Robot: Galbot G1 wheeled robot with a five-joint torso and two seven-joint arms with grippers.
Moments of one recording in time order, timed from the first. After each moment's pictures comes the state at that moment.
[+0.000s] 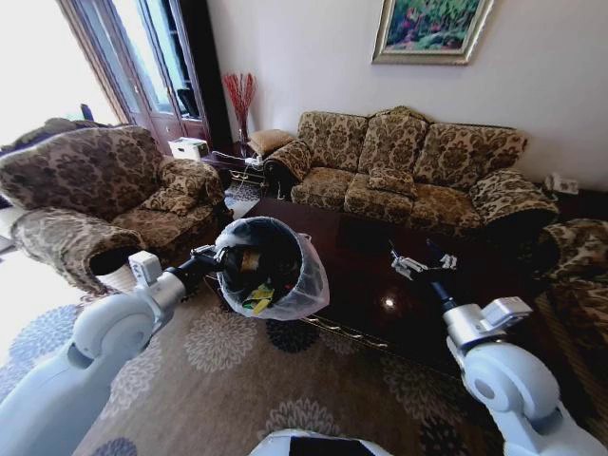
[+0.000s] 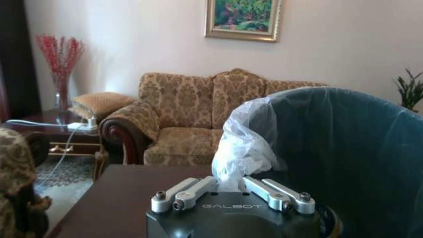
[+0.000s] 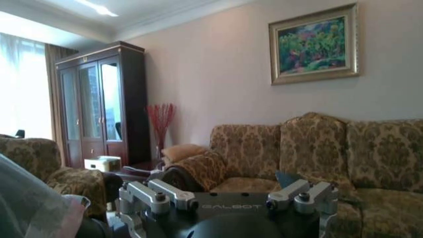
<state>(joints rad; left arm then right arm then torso) 1.33 -0.74 -0.75 -2.33 -0.99 0.50 -0.07 -1.45 1.01 0.67 2.42 0.67 -0.30 0.19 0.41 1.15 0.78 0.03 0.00</state>
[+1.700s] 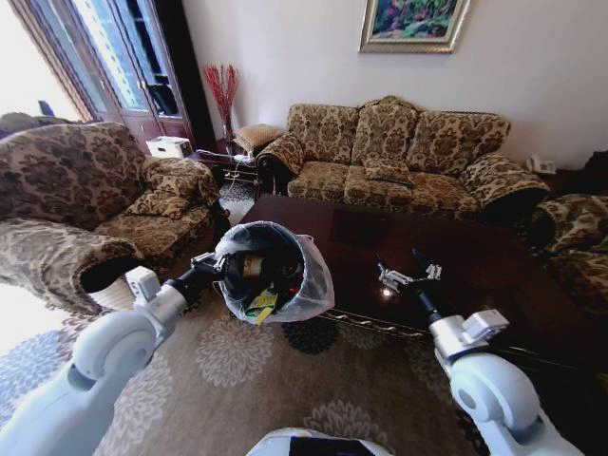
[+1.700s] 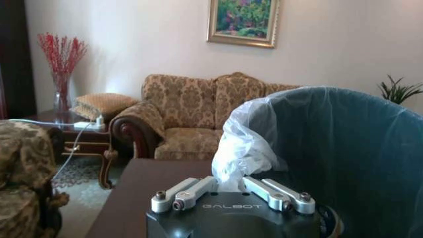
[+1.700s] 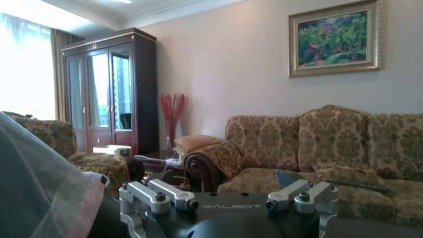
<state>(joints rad) 1.42 -0.83 -0.77 -2.37 -0.90 0.46 -0.02 -1.49 1.06 0.61 2.40 0.55 -0.24 0.12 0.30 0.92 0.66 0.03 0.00</state>
